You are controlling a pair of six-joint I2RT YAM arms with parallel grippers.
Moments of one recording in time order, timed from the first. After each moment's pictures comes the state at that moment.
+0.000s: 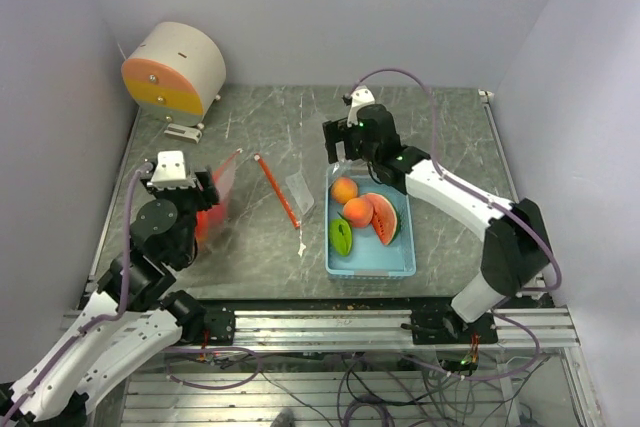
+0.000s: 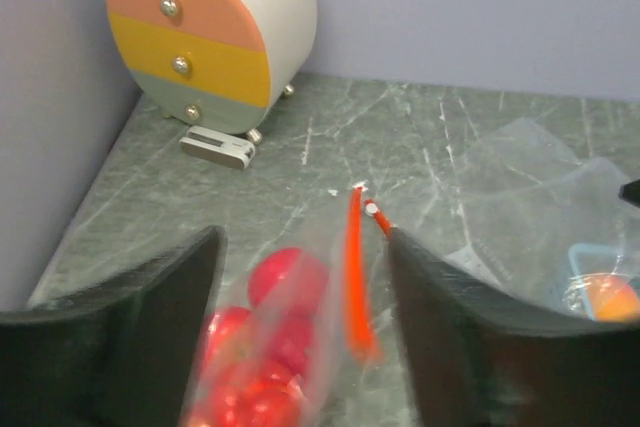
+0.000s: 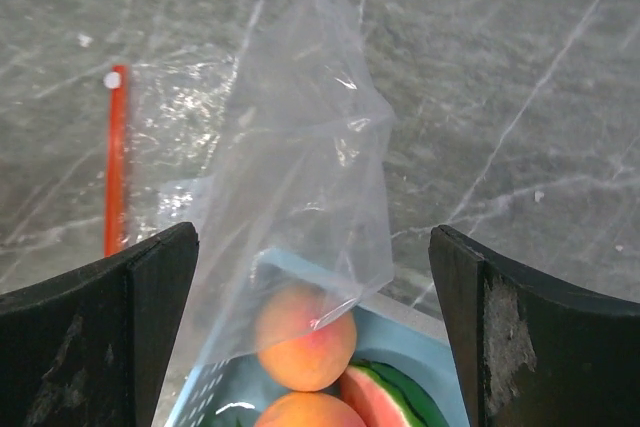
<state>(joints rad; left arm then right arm) -0.67 0.50 0.75 -0.25 -0.75 -0.06 0.63 1.57 1.21 -0.06 0.18 0.08</state>
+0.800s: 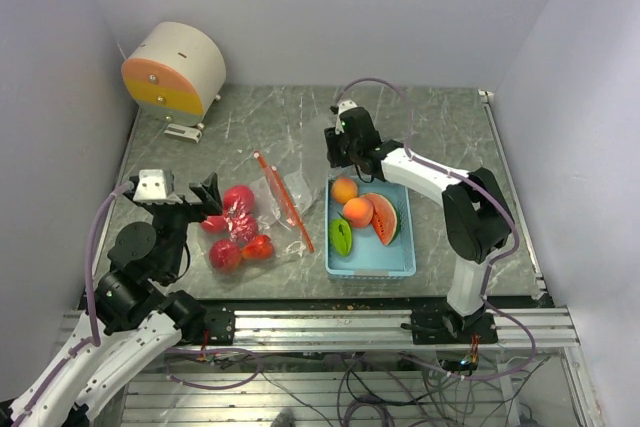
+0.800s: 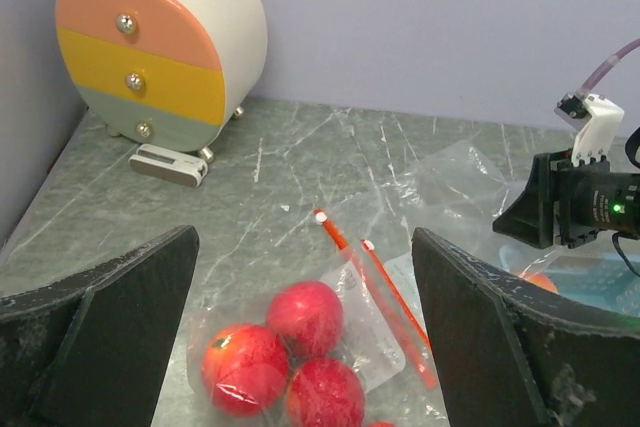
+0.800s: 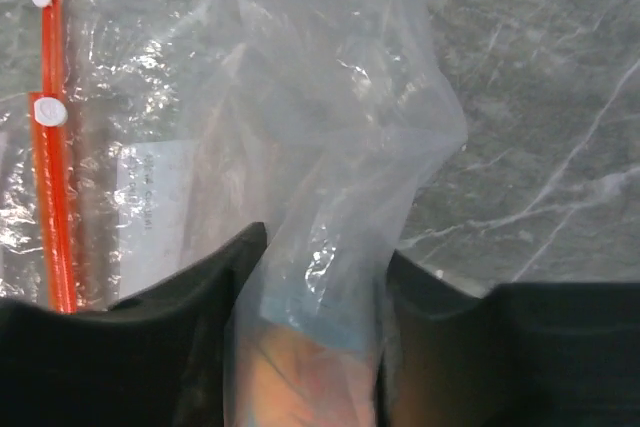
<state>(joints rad) -0.67 0.35 0.69 -0.25 -0.64 -0.13 0.58 1.88 1.33 -0.11 0.08 0.16</state>
